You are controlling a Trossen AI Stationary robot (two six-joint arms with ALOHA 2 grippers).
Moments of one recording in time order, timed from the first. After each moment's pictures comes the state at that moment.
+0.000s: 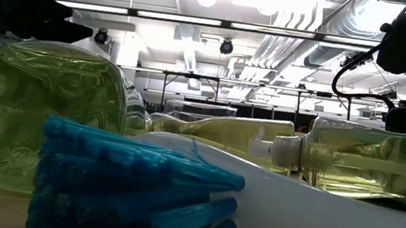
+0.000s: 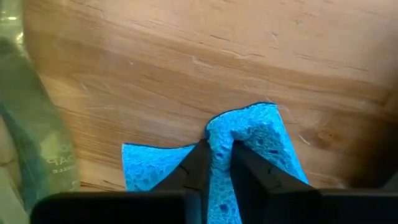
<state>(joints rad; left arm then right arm) -0.05 0.01 0.02 0.00 0.01 -0.06 0.21 1.12 0.40 -0.80 -0.08 1.53</state>
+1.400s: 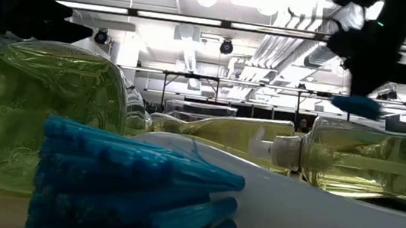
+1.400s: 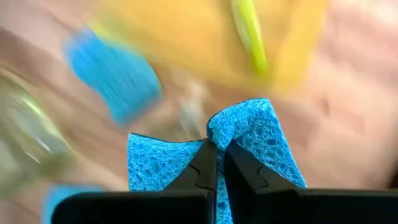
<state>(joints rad) -0.05 0.01 0.02 0.00 0.01 -0.06 -0.05 1.11 0.85 -0.97 0.28 1.00</state>
